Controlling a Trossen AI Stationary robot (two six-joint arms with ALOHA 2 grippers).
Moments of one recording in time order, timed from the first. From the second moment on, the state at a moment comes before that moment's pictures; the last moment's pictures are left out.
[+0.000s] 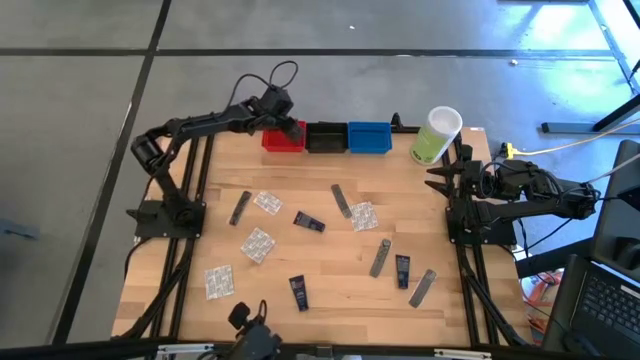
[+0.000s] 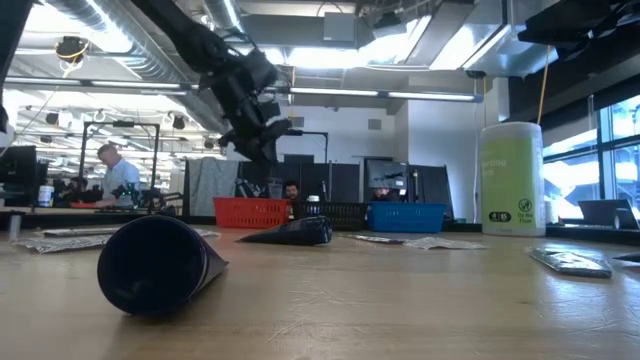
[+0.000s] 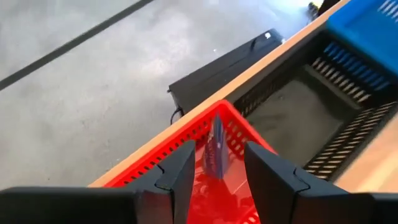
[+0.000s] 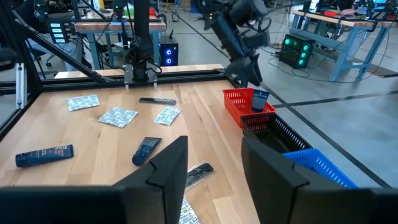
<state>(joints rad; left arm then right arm) 0.74 1.69 1.19 -0.30 -0.13 -0.13 0.10 0.25 0.64 -0.61 0.33 0.04</state>
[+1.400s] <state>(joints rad) 0.35 1.49 1.19 -0.88 -0.03 -0.11 0.10 0.25 0.64 -0.61 0.33 0.04</state>
